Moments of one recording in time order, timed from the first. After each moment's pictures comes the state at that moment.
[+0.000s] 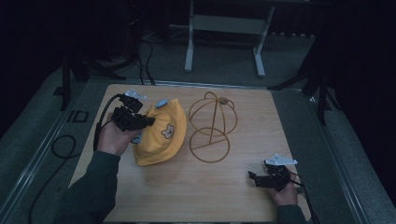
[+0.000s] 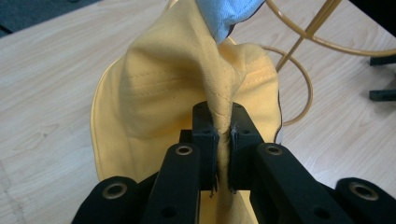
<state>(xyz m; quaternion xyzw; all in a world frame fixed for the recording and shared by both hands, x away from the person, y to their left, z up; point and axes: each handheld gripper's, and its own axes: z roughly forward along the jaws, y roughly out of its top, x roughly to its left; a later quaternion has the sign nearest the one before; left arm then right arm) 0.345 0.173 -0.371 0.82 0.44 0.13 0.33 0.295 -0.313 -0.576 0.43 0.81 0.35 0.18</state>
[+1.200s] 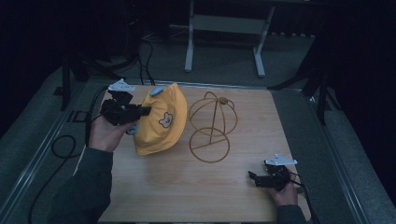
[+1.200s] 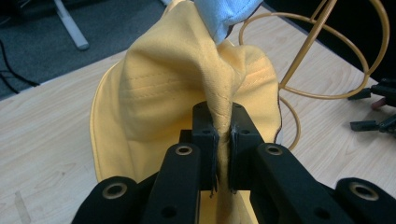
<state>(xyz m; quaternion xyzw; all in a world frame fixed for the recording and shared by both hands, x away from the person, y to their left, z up) 0.335 0.189 -0.341 0.80 0.41 0.16 0.40 0.295 -0.313 -0.576 0.43 0.81 0.35 0.18</state>
